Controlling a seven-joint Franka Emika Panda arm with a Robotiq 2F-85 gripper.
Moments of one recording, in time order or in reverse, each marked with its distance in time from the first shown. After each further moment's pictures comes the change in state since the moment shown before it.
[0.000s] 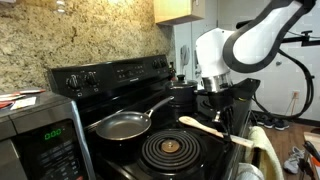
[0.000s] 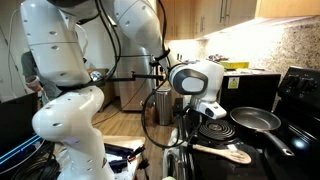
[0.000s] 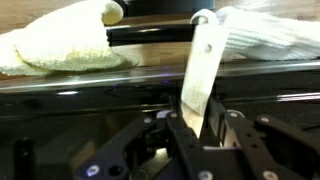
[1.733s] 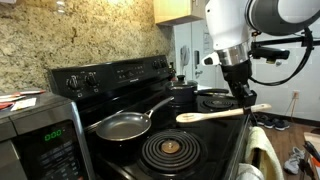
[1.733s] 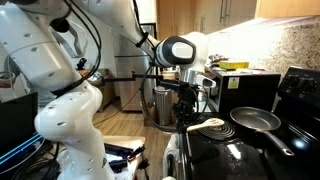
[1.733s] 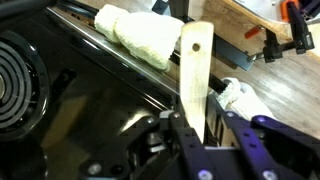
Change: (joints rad) arm 0.073 -0.280 -0.004 -0.011 -0.205 -0.309 -0.472
